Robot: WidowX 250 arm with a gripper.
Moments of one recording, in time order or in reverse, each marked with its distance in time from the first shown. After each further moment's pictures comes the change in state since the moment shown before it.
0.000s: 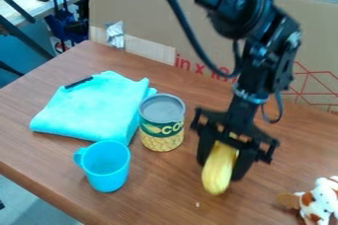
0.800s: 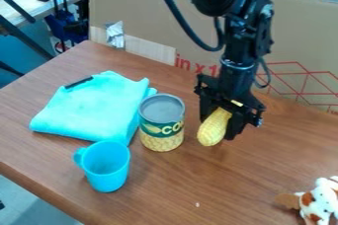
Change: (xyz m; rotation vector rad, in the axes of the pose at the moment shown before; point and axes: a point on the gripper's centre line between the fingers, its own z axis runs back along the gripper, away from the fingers) arm 0.061 0.027 0.007 -0.080 -0.180 -0.252
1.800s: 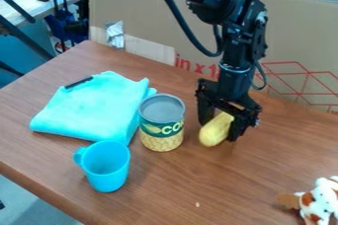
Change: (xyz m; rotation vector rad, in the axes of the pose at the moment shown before) arm 0.015 0.011 -0.016 -0.024 0.020 -0.001
